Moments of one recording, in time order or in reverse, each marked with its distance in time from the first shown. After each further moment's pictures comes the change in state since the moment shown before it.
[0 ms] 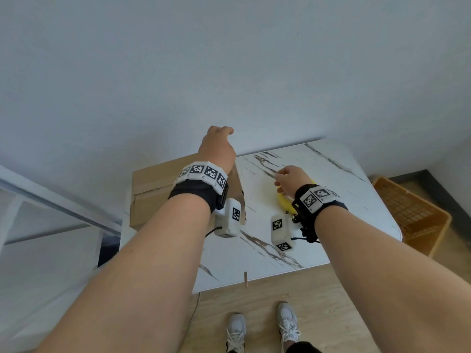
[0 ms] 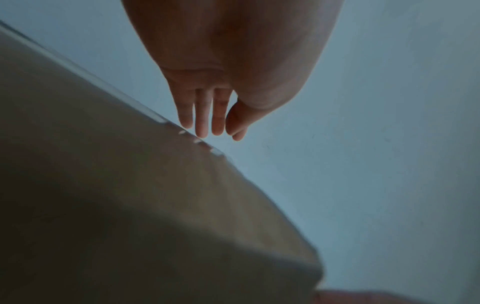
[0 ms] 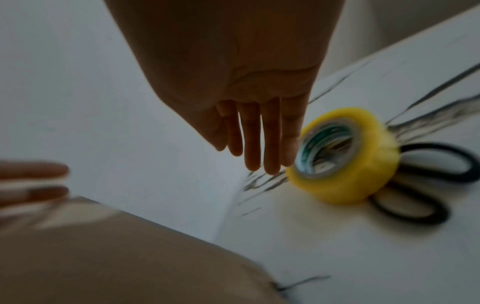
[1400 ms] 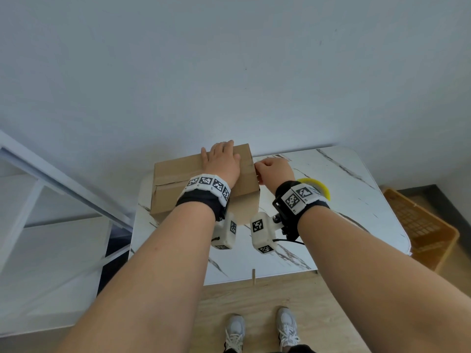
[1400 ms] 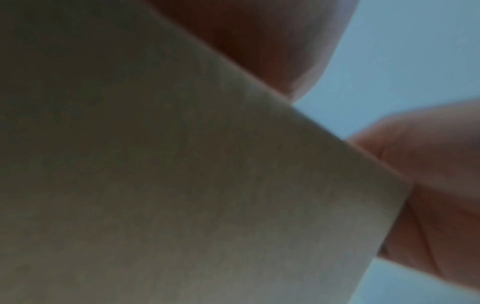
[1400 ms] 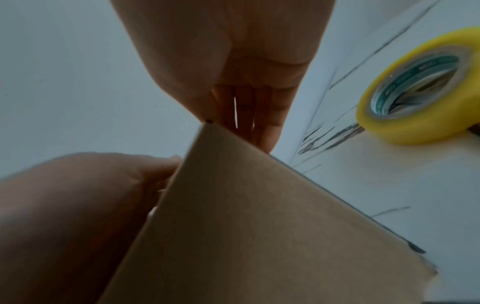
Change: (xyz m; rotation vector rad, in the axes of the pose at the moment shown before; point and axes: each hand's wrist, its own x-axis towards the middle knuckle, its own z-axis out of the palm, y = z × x) left_hand -0.028 -0.036 0.000 0.218 -0.119 -0.058; right_hand -0.041 -0.060 0.054 0.068 0.025 -0.219
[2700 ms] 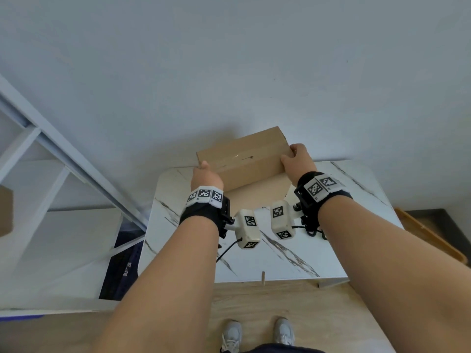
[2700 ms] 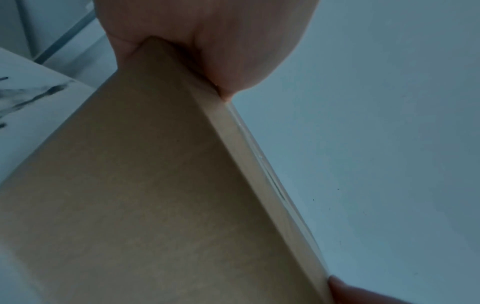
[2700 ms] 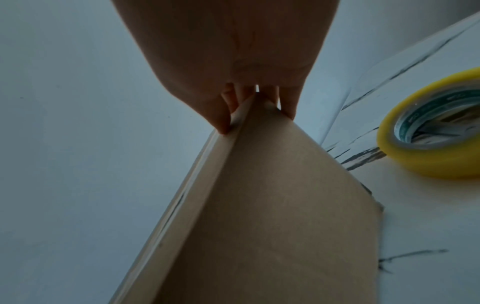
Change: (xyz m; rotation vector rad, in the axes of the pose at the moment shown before) left_hand -0.043 -0.049 -0.026 -0.757 0.152 -0.788; right_hand 0.011 -0.022 -0.015 -0.142 0.085 -0.027
